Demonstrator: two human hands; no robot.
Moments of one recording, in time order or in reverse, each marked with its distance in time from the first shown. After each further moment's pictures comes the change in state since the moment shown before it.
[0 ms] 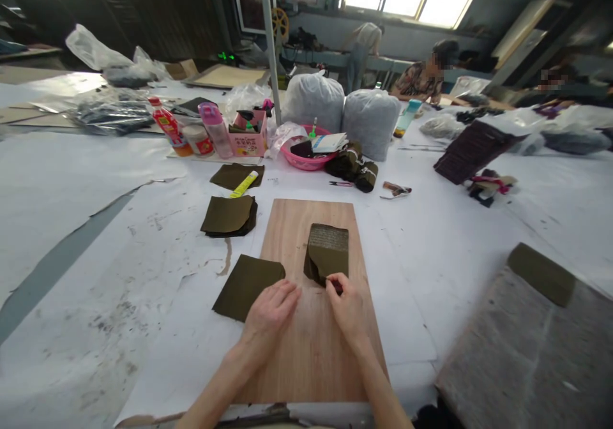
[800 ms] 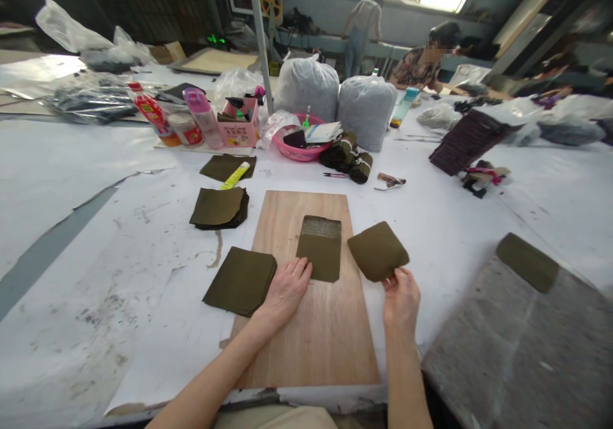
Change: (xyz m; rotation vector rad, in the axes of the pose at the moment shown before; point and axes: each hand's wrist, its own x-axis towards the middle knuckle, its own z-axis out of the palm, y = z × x) left_hand 0.040 0.017 0.054 0.183 -0.209 0.029; right_hand 0.018 0.043 -0.089 0.565 0.535 0.276
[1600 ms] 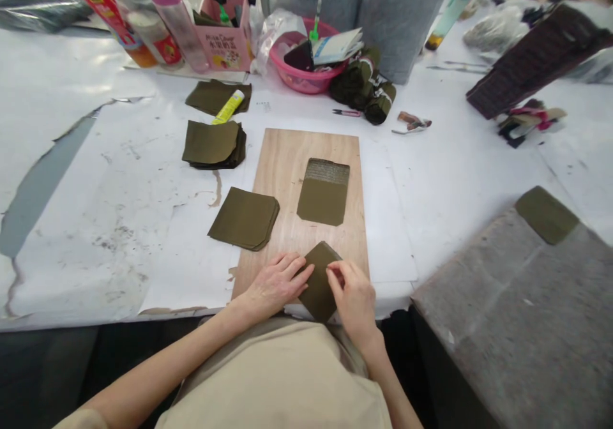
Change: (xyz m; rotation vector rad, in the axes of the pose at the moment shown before) left_hand -0.094 0.029 -0.040 -0.317 -0.126 0.200; right_hand -0.140 -0.006 -0.015 -0.926 -0.676 -0.284
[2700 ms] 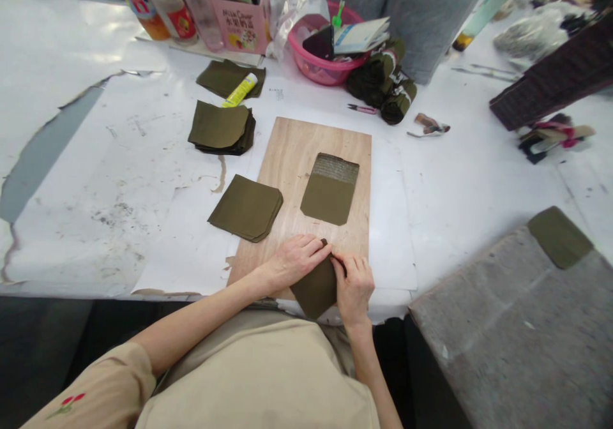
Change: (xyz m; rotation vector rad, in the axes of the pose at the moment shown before) left_hand 0.051 -0.007 0.006 0.082 0.033 0.049; right_hand 0.019 0.036 0.021 -0.134 0.261 -0.192
